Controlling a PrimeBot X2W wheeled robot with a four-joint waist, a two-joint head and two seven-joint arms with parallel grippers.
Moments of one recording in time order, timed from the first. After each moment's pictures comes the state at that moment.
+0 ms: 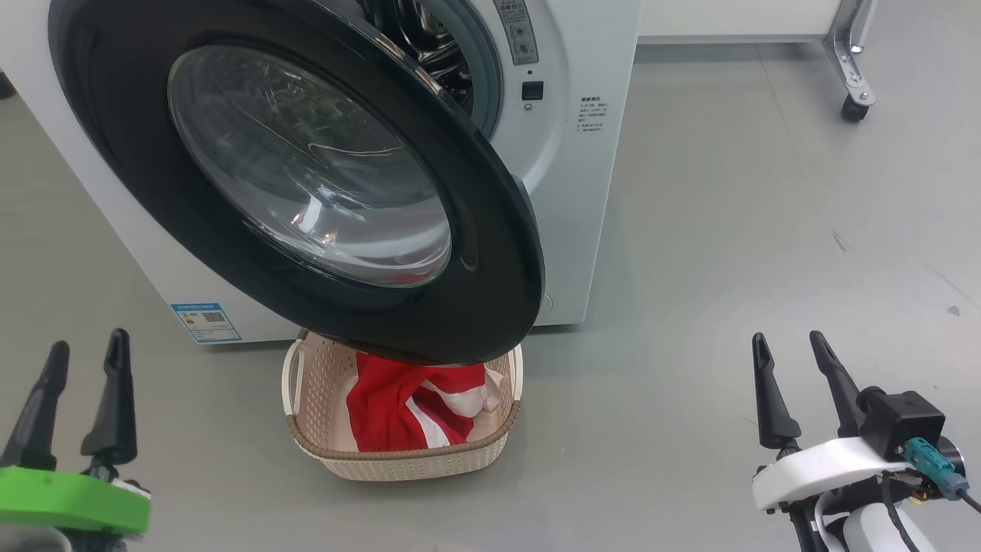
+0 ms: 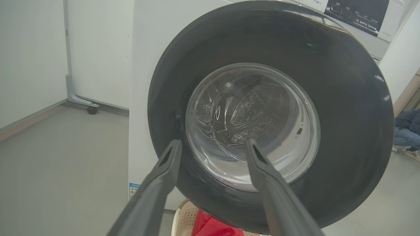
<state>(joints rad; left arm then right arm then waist) 0.05 0.24 0.07 -0.11 -0.76 -0.12 0.01 0.00 -0.16 0.20 0.17 0.41 -0.07 -0.24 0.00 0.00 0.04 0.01</state>
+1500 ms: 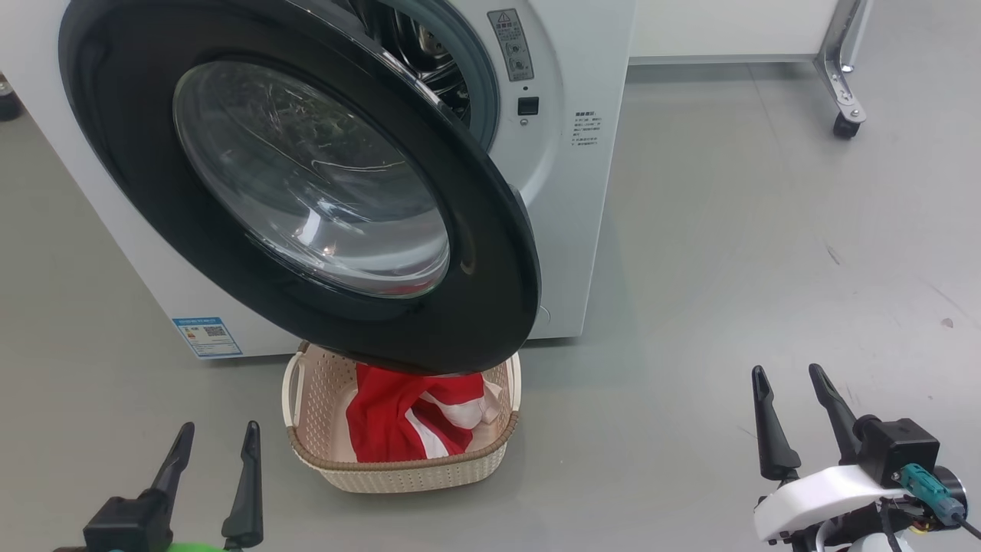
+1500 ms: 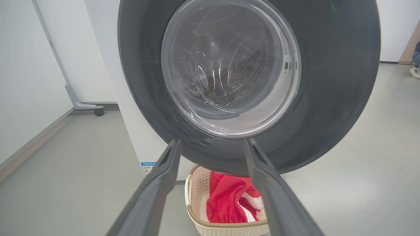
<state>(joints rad) 0.18 0.17 -0.14 -0.06 -0.40 0.06 -0.12 0.07 -0.17 0.21 0.14 0.40 -0.08 -0.22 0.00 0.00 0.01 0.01</state>
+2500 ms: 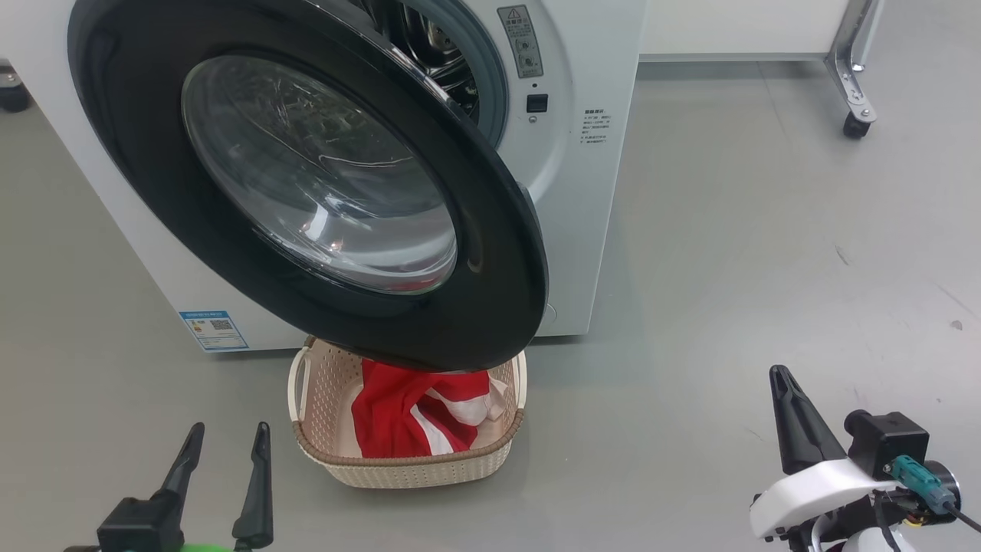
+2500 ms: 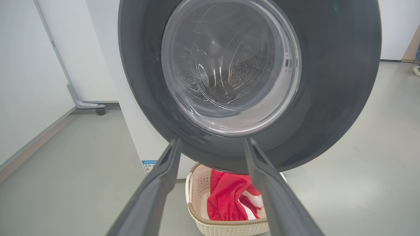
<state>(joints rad) 0.18 0.17 -0.16 -0.05 -0.38 0.07 -0.12 0.06 -0.17 0.22 0.15 0.40 -0.08 -0.19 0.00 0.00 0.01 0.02</state>
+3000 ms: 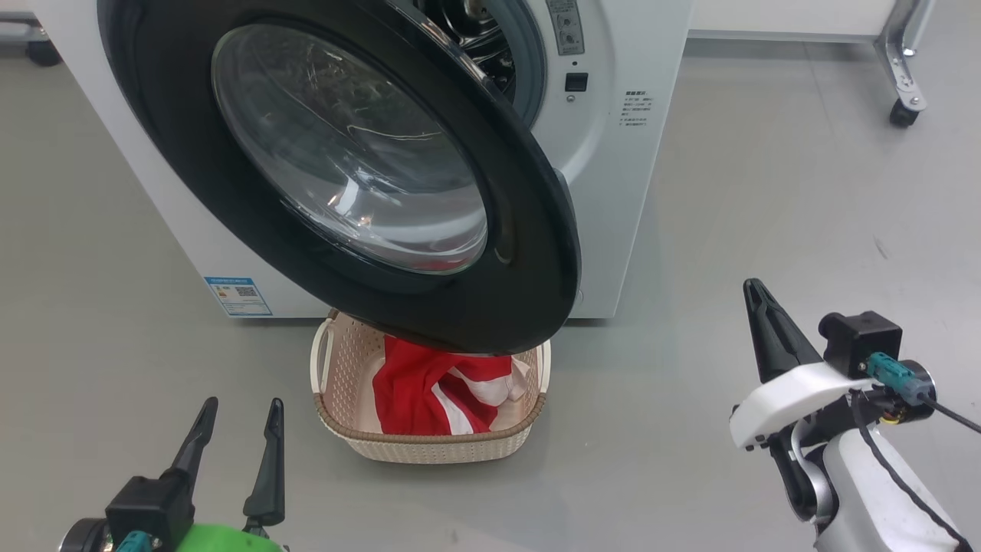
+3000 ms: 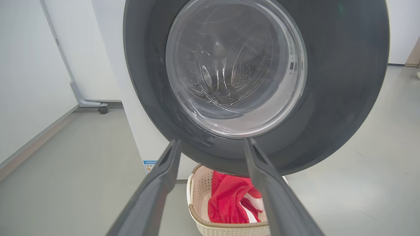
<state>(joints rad) 0.13 0.15 -0.18 -0.06 -0.38 0.06 -0.12 -0.19 -0.17 0.26 0.29 0.39 -0.03 -0.14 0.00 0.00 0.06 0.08</state>
